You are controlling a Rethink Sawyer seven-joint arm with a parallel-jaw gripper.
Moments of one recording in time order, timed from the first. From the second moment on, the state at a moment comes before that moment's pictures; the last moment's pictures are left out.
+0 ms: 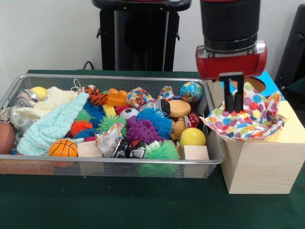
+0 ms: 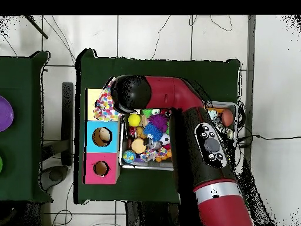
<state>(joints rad) -0.35 -0.62 0.38 1.38 -0.17 0.76 1.93</state>
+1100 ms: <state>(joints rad) -0.36 -0.59 0.42 1.38 -0.23 0.76 1.93</state>
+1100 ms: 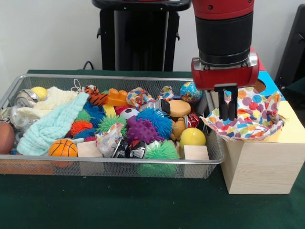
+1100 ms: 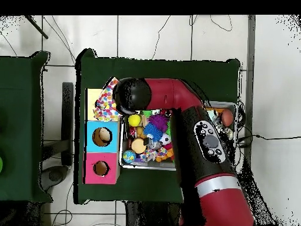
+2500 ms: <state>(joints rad) -0.32 -0.56 0.42 1.38 -0.25 0.75 1.93</state>
